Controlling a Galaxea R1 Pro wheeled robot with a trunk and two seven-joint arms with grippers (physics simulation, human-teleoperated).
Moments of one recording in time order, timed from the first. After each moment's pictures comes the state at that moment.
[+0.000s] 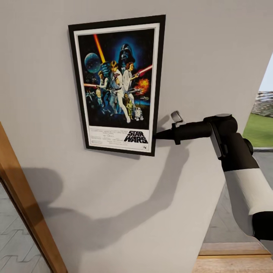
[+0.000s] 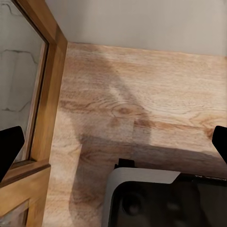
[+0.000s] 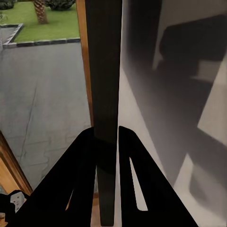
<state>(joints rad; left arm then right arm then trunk) 0.10 0.03 0.14 -0.59 0.00 -0.10 0.00 -1.16 -0.18 0.13 -1.25 0.03 0.84 1.51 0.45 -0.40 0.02</state>
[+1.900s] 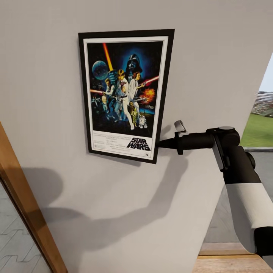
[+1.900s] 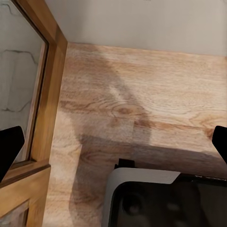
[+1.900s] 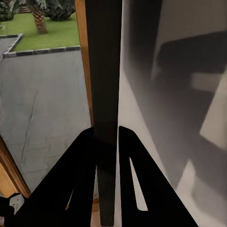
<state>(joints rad) 0.10 0.03 0.14 -0.59 0.00 -0.10 0.00 -1.04 -0.18 0.06 -1.31 0.03 0.80 1.51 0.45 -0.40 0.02</state>
